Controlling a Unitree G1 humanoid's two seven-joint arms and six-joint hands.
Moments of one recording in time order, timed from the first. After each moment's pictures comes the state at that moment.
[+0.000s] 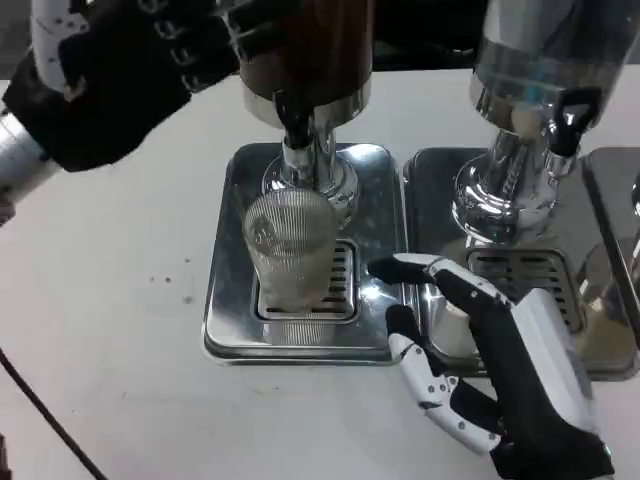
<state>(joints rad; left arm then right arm) -0.76 0.51 0.22 0.71 -0.60 0.10 -1.16 0.44 -0.13 0.26 -0.34 -0.59 -0.34 -0.17</state>
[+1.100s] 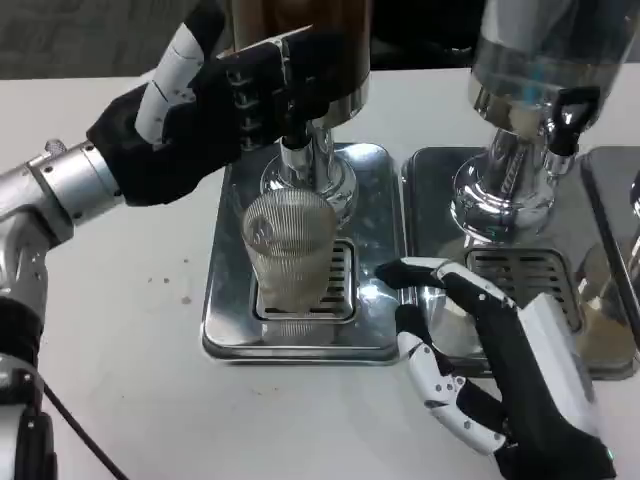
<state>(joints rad) -0.82 0.42 0.16 0.95 -0.33 -0.17 -1.18 0.43 -0.13 0.26 -0.31 -0.57 -0.34 -0.20</state>
